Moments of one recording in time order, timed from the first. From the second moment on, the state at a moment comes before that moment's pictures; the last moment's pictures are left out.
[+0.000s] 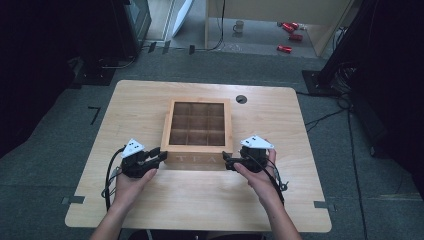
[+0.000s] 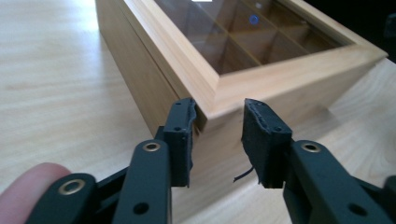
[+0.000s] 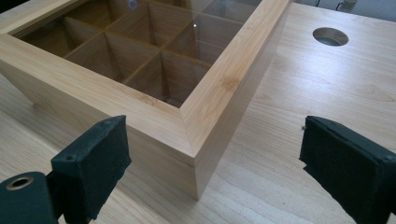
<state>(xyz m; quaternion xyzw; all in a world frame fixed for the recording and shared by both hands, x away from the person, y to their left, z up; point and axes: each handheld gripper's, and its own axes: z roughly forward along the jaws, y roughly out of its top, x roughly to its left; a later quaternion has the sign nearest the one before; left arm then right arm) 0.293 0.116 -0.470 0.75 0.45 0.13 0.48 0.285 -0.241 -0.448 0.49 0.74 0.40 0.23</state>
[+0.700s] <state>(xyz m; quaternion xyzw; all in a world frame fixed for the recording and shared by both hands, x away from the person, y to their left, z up) 0.294 0.112 -0.477 0.76 0.46 0.14 0.45 0.286 -0.241 -0.459 0.50 0.74 0.40 0.22</state>
